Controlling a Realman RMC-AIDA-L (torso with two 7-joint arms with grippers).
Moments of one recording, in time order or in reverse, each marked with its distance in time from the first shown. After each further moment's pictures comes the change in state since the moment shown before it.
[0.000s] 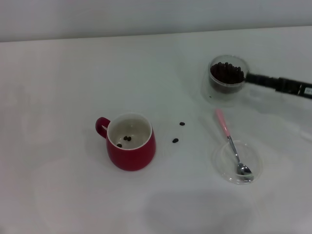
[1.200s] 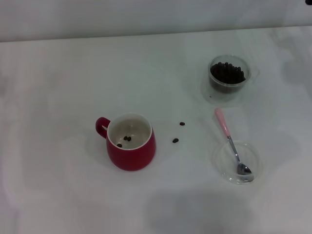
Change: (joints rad) left arm -0.144 0.001 0.000 0.046 -0.098 -0.128 -0.058; right arm 0.228 0.191 0.674 0.008 0.384 0.437 -1.495
